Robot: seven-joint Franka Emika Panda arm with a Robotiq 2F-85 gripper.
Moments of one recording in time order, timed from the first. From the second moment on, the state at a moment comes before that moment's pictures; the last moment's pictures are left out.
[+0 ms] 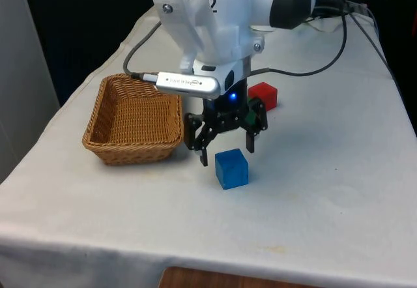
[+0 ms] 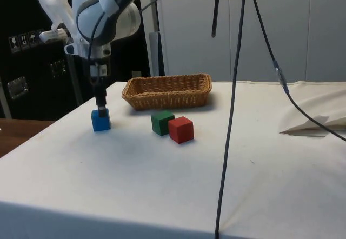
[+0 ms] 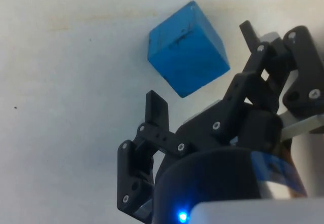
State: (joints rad) arm 0.00 0.86 -0.08 -1.39 0.09 2.32 -0.68
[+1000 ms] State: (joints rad) arm 0.00 0.91 -0.08 -1.36 0.09 2.38 -0.67
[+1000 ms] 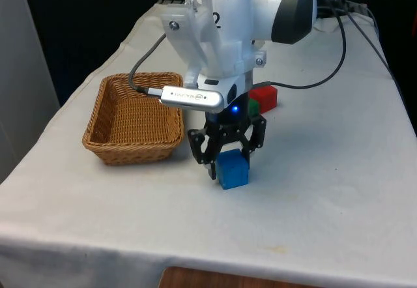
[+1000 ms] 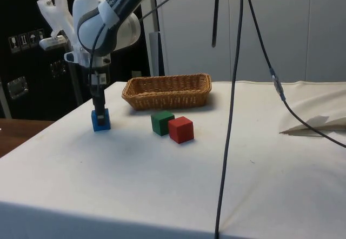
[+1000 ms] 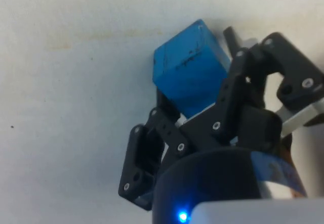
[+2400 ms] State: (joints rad) arm 0.00 0.73 -0.11 -1.41 0.09 2.23 -0.68
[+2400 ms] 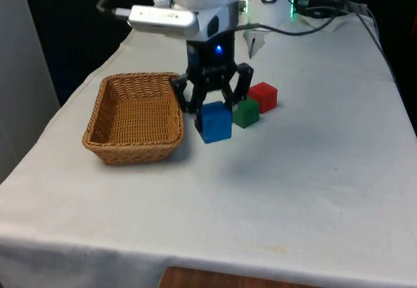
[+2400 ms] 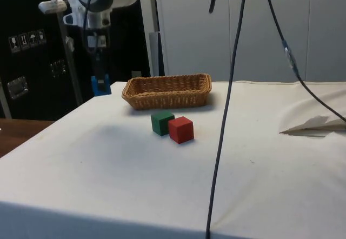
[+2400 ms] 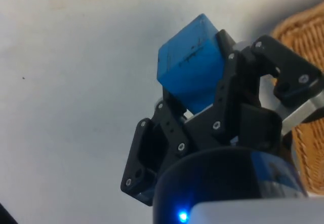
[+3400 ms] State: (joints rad) arm -0.02 0.53 -0.21 -1.62 0.10 2.20 -0.78
